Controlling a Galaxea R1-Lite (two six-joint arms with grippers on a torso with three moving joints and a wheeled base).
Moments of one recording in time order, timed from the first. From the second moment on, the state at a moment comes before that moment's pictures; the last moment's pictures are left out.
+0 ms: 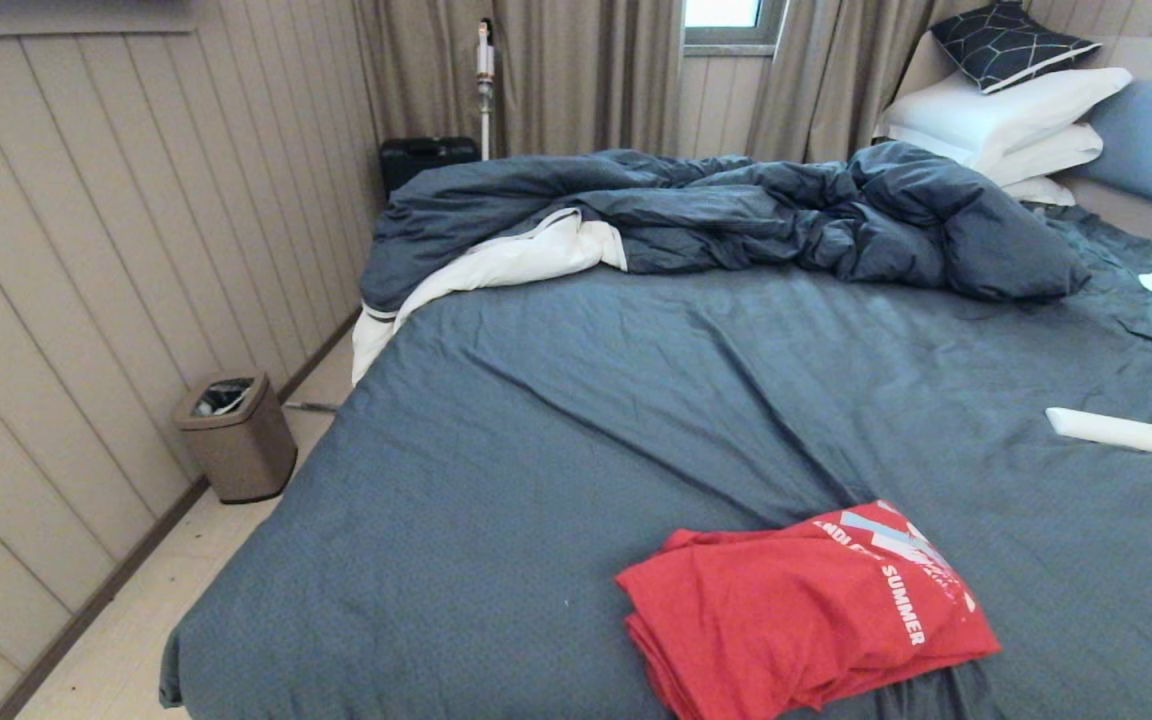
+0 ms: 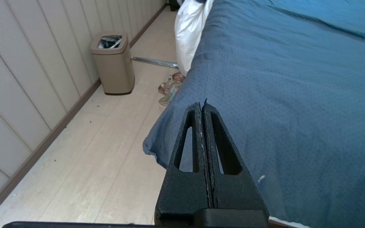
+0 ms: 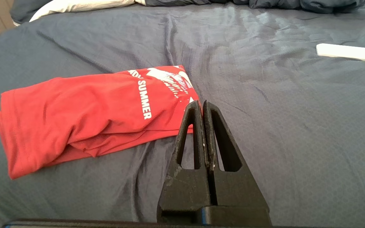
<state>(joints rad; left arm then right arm) 0.00 0.00 0.00 0.09 0.09 -0.02 -0.01 0.00 0.00 -0.10 -0.02 0.04</state>
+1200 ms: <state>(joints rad) 0.00 0.00 0.00 0.09 0.09 -0.02 0.01 0.39 -0.01 -0.12 0.15 -0.02</state>
